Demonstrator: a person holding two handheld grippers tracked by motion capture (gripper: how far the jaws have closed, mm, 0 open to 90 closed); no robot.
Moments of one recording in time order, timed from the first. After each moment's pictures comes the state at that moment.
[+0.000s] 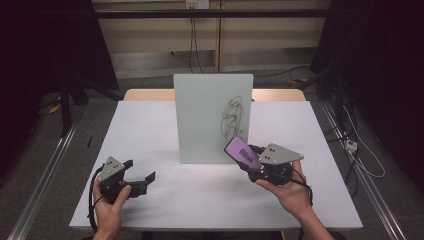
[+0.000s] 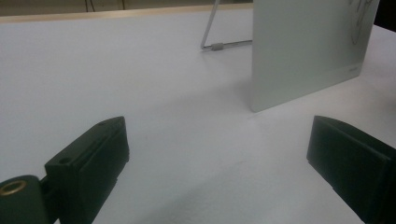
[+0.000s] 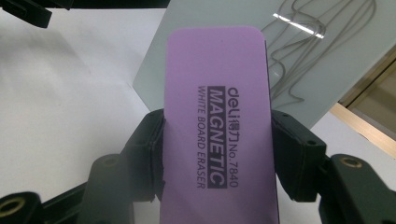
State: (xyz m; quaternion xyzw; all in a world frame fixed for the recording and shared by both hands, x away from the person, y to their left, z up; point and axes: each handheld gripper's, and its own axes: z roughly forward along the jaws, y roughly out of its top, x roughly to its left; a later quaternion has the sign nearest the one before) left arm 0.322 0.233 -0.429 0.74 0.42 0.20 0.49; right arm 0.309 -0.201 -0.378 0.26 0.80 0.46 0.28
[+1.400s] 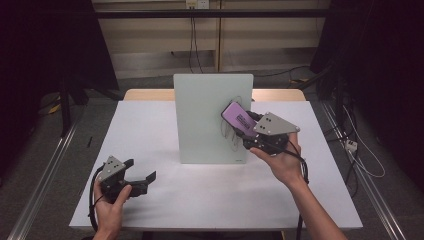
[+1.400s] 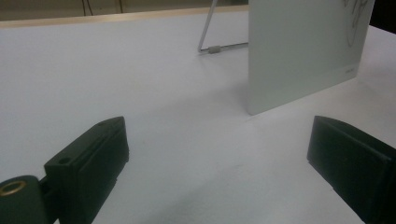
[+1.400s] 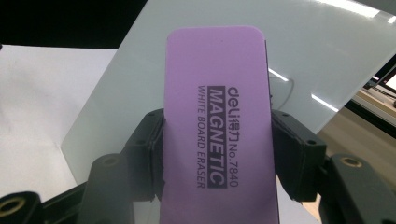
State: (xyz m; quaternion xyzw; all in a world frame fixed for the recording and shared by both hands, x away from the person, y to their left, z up) left arm 0.324 0.231 -0.428 0.74 0.41 0.20 0.49; right arm 0.358 -0.190 -0.326 0.24 0.77 0.47 0.37
